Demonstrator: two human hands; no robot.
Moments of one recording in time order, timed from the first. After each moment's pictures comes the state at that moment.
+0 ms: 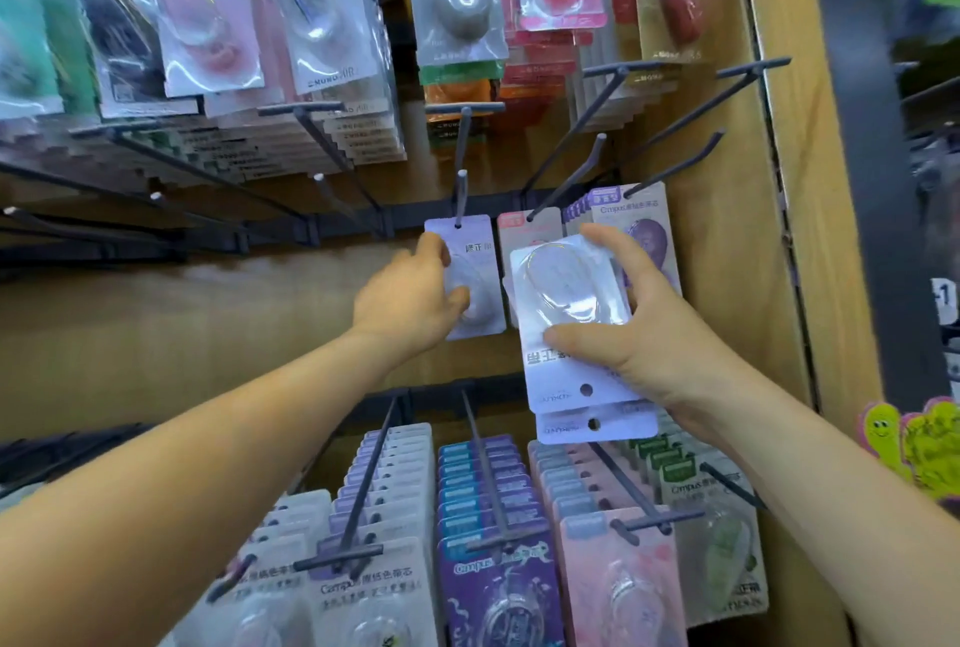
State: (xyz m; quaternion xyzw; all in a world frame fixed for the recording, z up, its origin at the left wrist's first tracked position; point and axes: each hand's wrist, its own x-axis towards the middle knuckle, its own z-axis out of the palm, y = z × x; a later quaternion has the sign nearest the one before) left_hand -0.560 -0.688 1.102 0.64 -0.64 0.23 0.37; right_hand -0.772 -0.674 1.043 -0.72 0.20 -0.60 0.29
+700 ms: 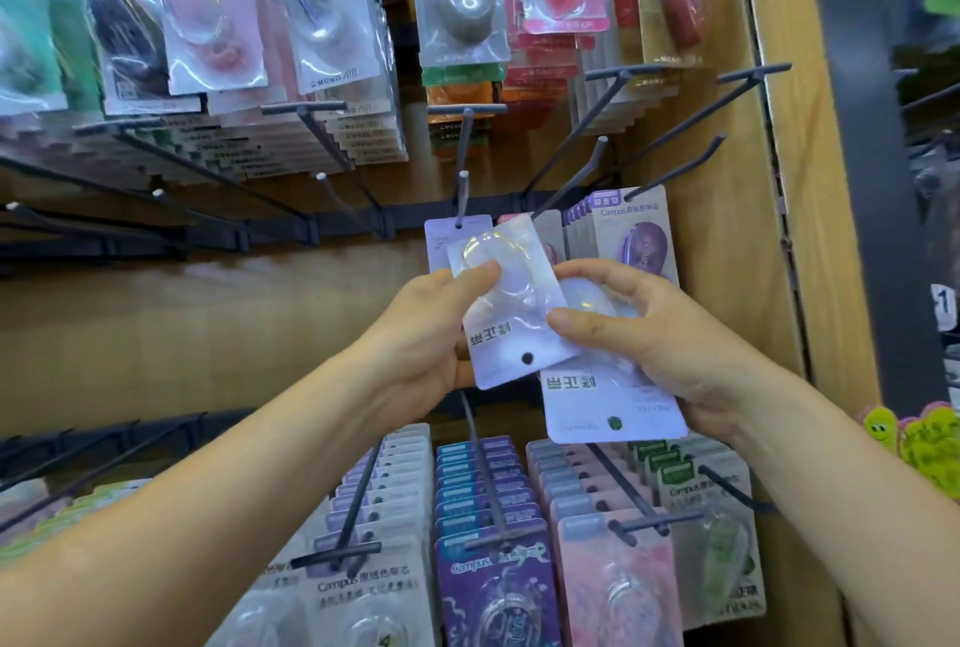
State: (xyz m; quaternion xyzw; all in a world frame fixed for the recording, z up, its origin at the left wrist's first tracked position) left_hand -0.599 -0.623 1.077 0.39 -0.61 -0.36 0.59; right_hand -0.779 -0.667 1.048 -0.72 0.17 -0.53 0.41
